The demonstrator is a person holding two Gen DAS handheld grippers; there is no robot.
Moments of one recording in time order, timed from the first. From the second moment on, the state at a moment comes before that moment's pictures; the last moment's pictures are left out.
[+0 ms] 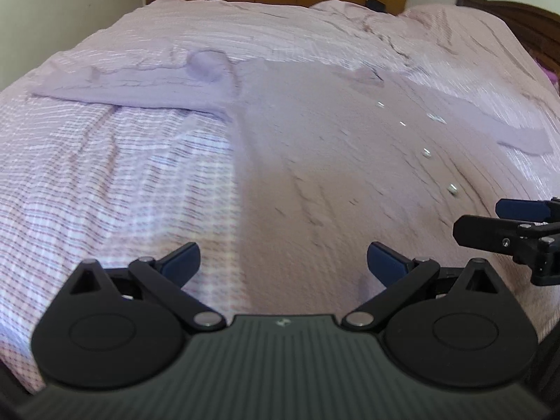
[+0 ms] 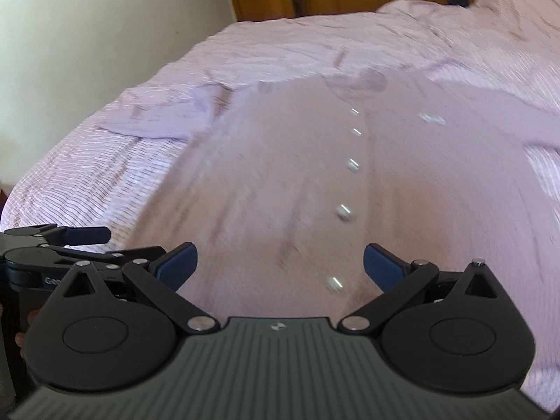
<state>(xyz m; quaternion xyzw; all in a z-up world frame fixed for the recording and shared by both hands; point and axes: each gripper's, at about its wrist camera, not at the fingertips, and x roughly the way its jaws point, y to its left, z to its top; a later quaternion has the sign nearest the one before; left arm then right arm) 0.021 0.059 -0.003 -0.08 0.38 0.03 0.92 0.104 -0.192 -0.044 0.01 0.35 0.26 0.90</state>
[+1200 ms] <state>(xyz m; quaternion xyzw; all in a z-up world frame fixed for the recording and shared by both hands) 0.144 0.323 -0.025 -0.29 0.22 0.12 0.92 0.279 0.049 -0.048 0.14 0.31 0.34 0.88</state>
